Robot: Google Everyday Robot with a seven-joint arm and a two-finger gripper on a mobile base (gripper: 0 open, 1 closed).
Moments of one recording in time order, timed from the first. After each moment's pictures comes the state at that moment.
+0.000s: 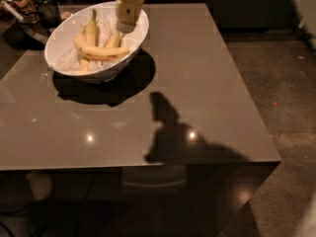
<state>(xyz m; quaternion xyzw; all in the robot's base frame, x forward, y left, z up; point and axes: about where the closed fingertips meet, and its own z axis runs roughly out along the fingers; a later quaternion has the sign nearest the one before) 0.553 0.037 1.089 -0.69 0.68 -0.01 0.25</state>
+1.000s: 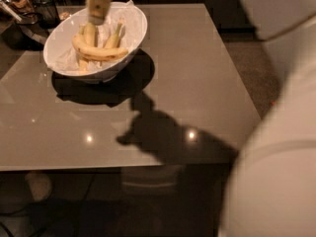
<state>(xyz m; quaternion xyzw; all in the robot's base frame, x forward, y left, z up) 0.585 0.086 1.086 -0.69 0.68 0.02 0.27</state>
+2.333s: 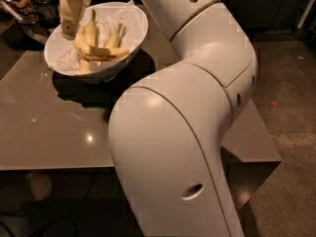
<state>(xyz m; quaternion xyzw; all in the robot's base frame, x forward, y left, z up) 0.662 0.178 1.007 -0.67 0.71 0.07 0.21</state>
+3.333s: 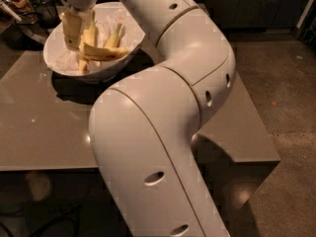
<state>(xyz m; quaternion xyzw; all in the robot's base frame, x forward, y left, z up) 0.678 0.189 0.957 -0.66 0.73 0.07 0.16</state>
